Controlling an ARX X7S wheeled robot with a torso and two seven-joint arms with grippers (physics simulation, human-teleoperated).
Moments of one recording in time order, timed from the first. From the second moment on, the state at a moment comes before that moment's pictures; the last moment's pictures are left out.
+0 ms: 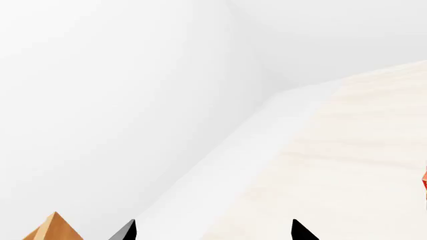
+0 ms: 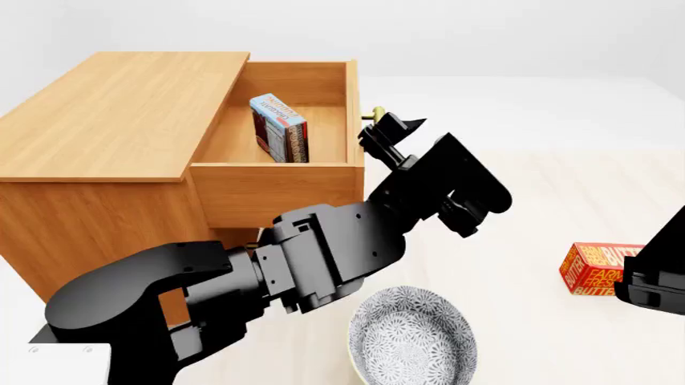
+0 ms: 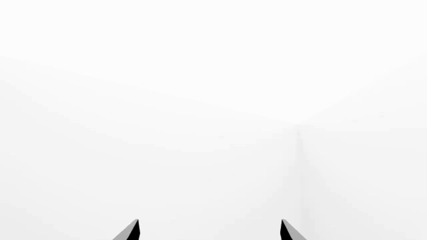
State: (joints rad) left arm -1.36 0.00 1.57 -0.52 -0.87 -0.11 -0.45; right arm 1.29 1.57 -1.70 -0.97 0.42 -0.27 1.51
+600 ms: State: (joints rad) left arm -1.37 -0.02 1.54 -0.76 -0.85 -0.09 -0.37; right arm 1.29 1.57 -1.68 -0.97 0.44 -0.28 1.49
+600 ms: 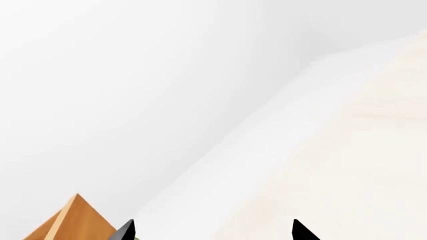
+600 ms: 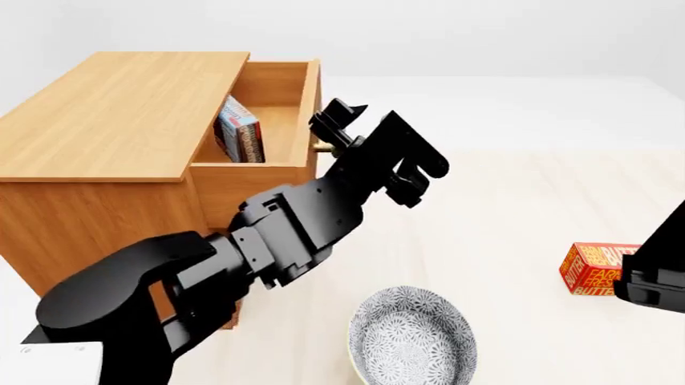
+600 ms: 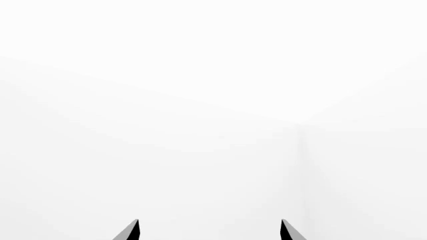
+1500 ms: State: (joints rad) left arm -1.35 0.00 1.48 -1.08 -0.76 0.00 -0.19; right arm 1.36 1.57 -1.60 -0.94 0.59 -0.30 1.34
